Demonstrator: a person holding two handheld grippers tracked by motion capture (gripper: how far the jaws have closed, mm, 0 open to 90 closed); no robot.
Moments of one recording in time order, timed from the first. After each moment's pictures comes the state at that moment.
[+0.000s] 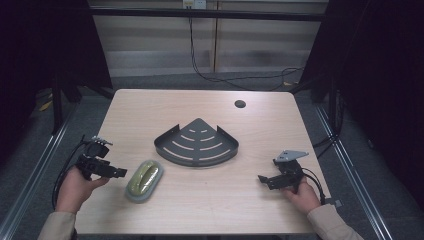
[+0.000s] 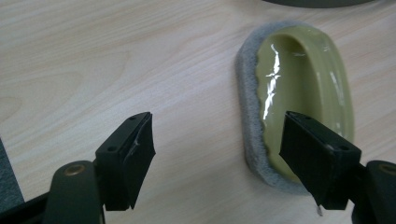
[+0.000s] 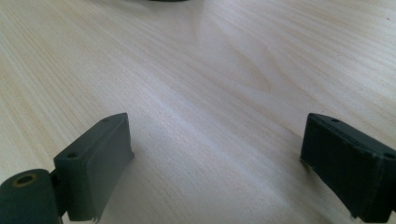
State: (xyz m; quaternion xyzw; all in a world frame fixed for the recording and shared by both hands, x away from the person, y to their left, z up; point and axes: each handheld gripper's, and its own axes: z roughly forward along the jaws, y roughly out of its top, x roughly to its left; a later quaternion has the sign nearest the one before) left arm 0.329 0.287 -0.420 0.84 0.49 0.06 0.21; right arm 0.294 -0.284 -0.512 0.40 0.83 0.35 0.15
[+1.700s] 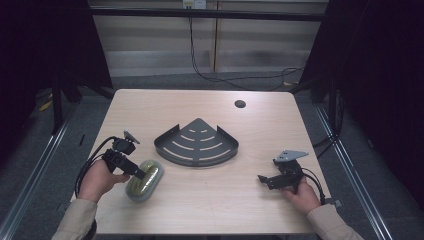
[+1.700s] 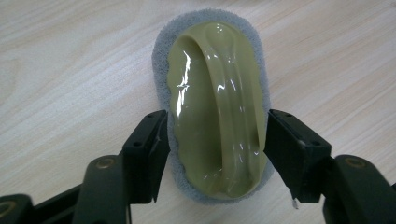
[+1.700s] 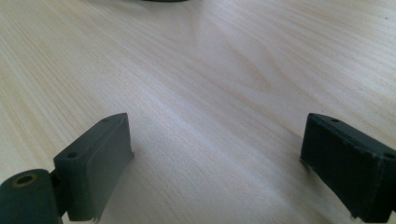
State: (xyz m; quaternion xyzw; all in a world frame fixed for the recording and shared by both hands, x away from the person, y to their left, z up) left arm 0.344 0.225 -0.419 0.87 0.46 -0.03 0.14; right arm 0.294 -0.283 -0.512 0.40 0.83 0.35 0.16
